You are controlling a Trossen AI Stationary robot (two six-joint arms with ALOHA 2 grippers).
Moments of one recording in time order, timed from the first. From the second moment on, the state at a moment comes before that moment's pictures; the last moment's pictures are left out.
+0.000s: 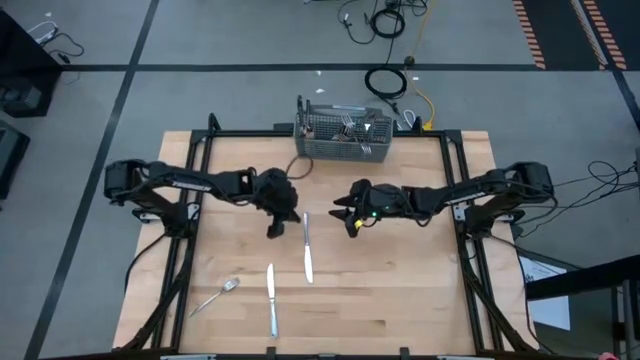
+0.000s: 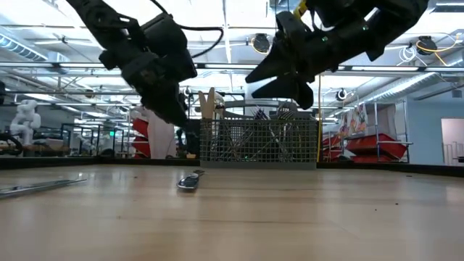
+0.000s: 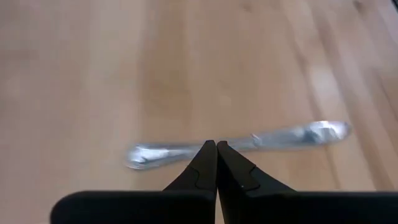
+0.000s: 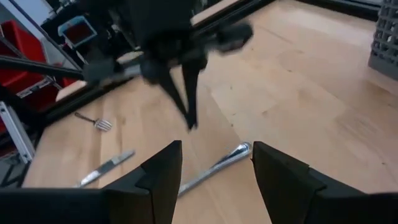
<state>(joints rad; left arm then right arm) 0.21 1.48 0.73 -0.09 0.37 0.10 -0.01 1.49 0.72 0.39 0.14 0.52</state>
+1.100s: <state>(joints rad) 0.15 1.96 0.95 0.25 0.35 0.05 0.00 1.48 0.72 0.34 0.05 0.54</state>
